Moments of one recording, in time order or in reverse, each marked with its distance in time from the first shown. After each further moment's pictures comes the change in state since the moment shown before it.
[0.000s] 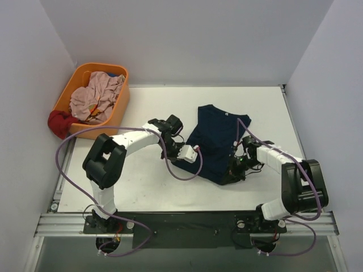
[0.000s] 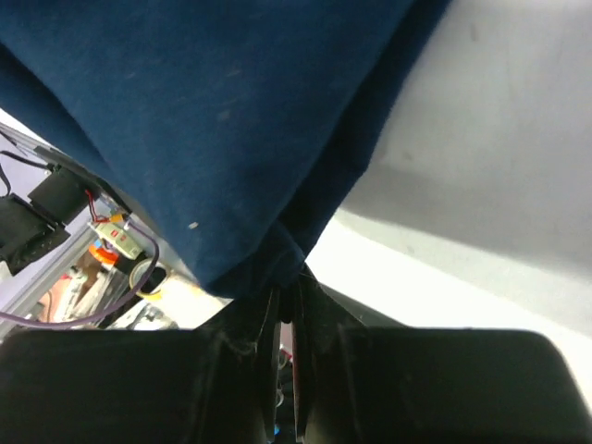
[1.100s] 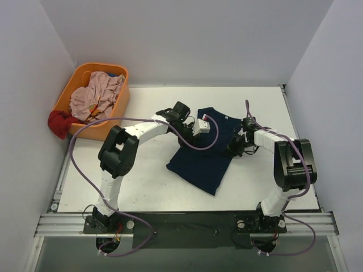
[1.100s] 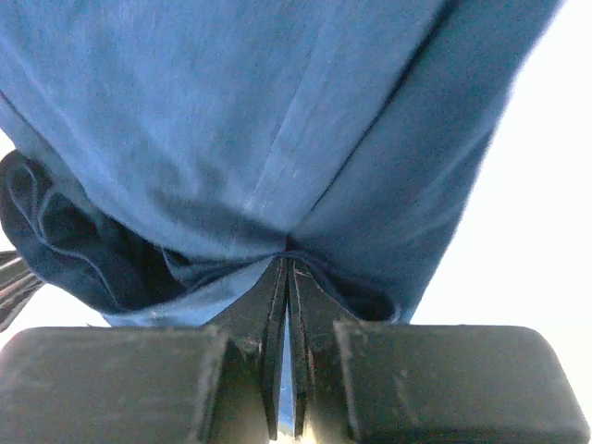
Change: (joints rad) left arm 0.029 0.192 0.238 0.212 0.198 -0.537; right arm -0.019 0.238 0.218 0.285 0.209 0.284
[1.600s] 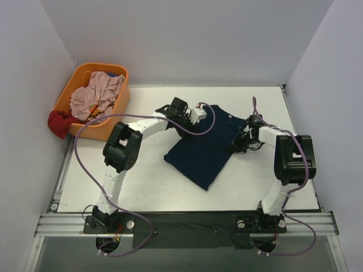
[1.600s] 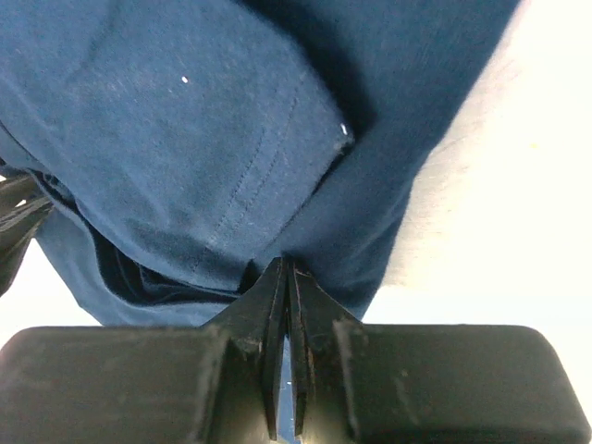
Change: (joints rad) left arm 0.049 0.127 0.074 0.204 -0.150 -0.311; right arm -0.116 0.084 0.032 0.080 -0.055 0.010
